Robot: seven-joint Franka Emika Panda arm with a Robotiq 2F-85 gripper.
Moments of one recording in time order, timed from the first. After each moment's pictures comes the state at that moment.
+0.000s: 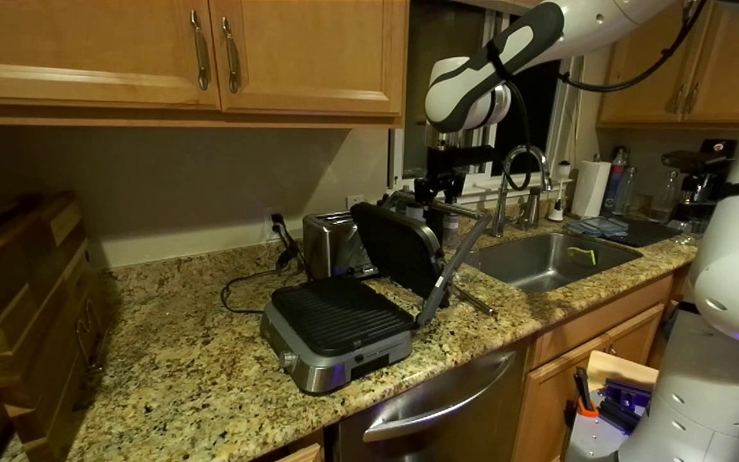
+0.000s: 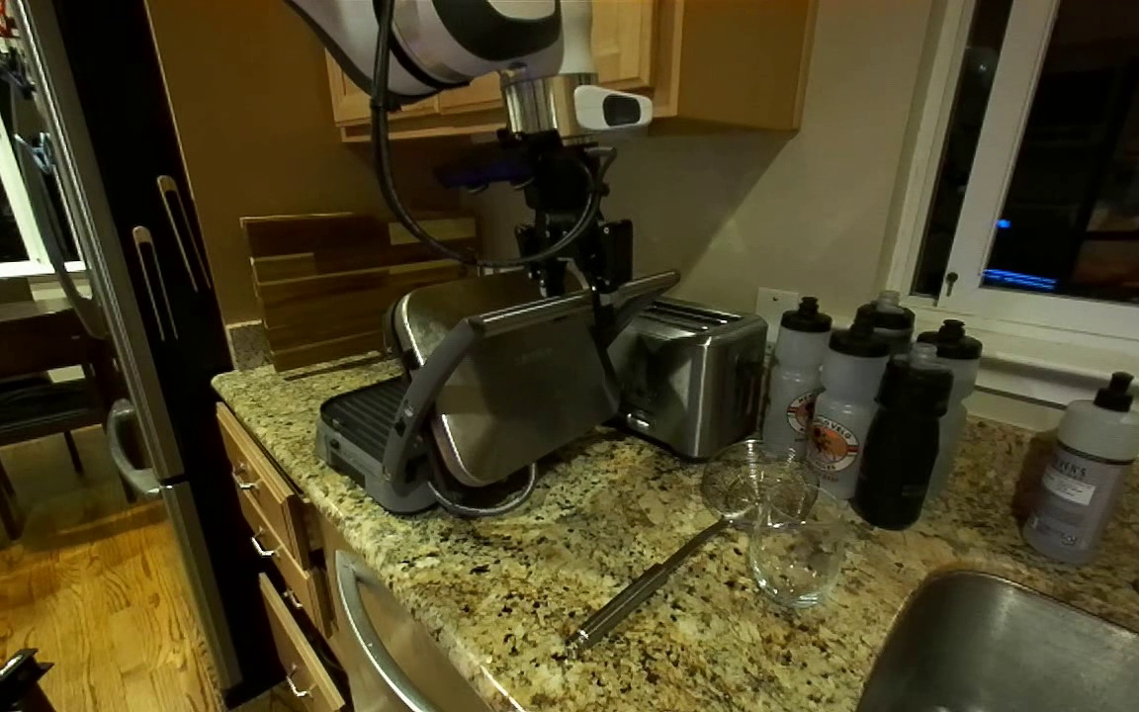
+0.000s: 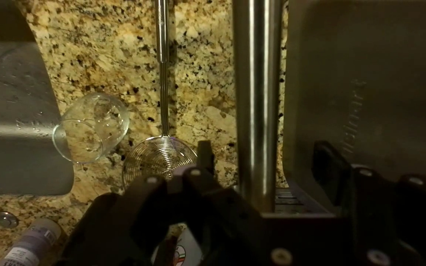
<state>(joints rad) -0.18 -0.07 -0.20 -2.15 -0.12 2.23 0.08</state>
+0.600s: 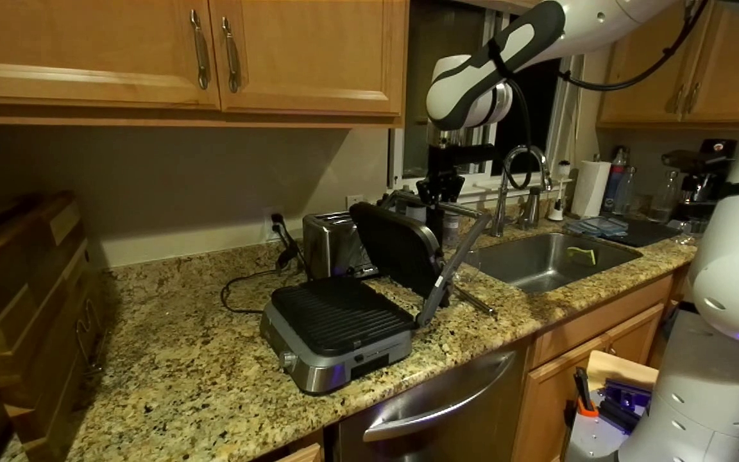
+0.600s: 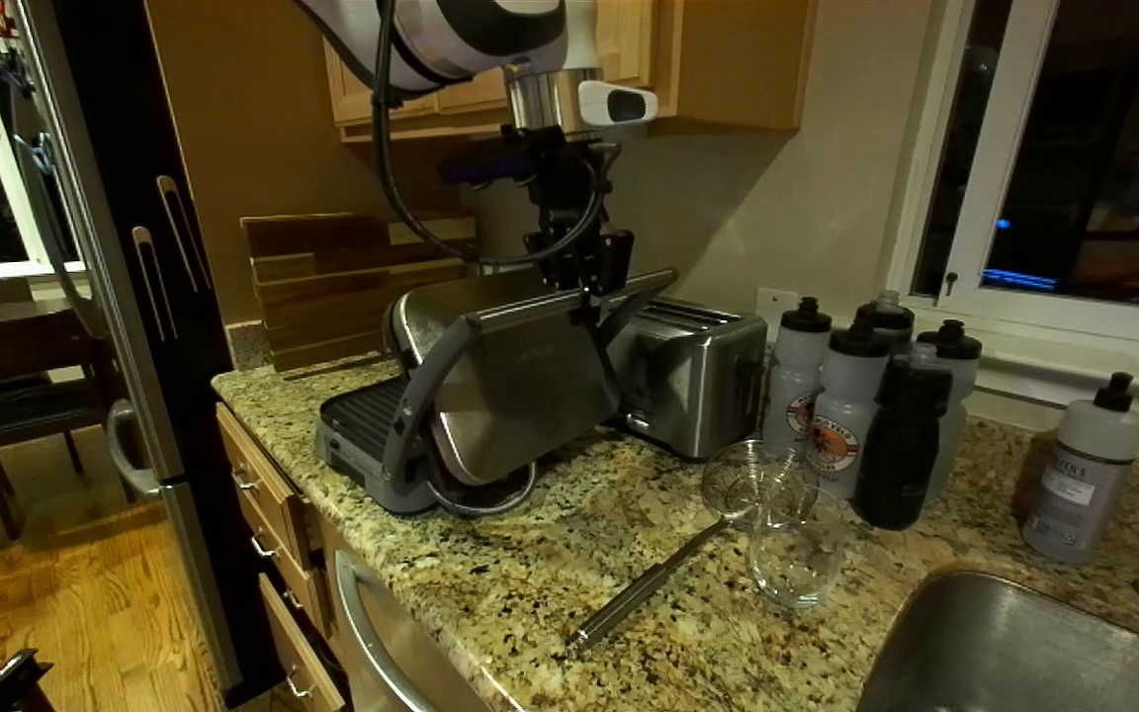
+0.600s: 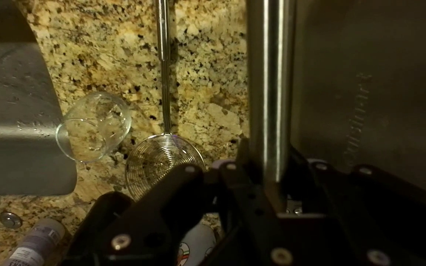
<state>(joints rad) -0.19 -0.07 -0.21 -2.15 -0.11 2.23 0.08</state>
